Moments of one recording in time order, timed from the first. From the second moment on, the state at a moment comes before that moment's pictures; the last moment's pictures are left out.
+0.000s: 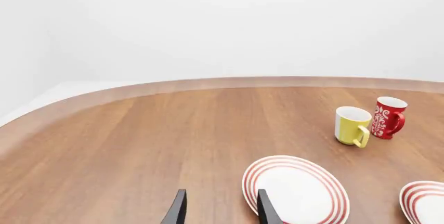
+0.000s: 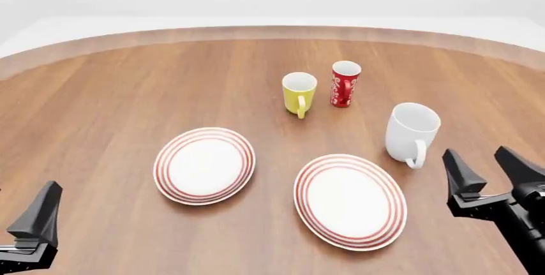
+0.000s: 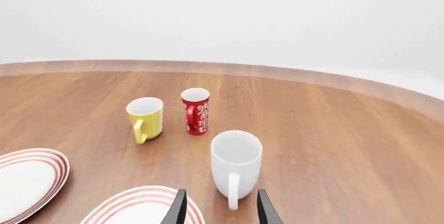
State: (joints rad) left arm 0.00 0.00 0.00 0.00 0.00; right arm 0.06 0.77 -0.01 -0.67 -0.01
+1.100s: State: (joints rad) left arm 0.00 0.00 0.00 0.00 0.00; right arm 0.04 1.41 -0.11 -1.12 -0.01
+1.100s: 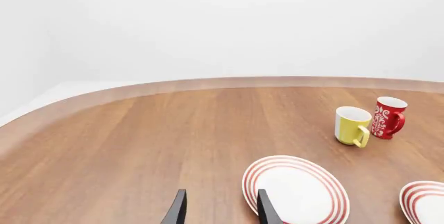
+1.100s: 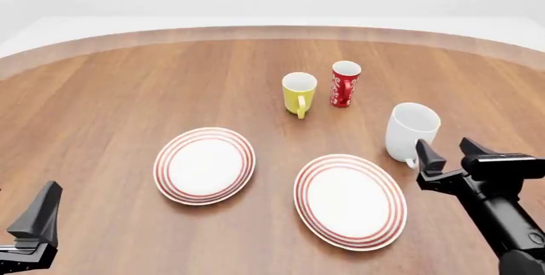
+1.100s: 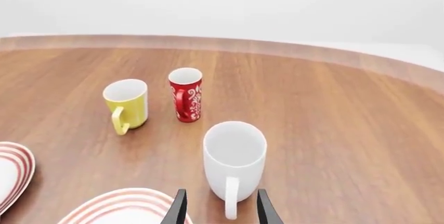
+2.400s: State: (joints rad) left arm 0.00 0.00 0.00 0.00 0.00; right arm 0.01 1.79 -0.28 -1.22 -0.01
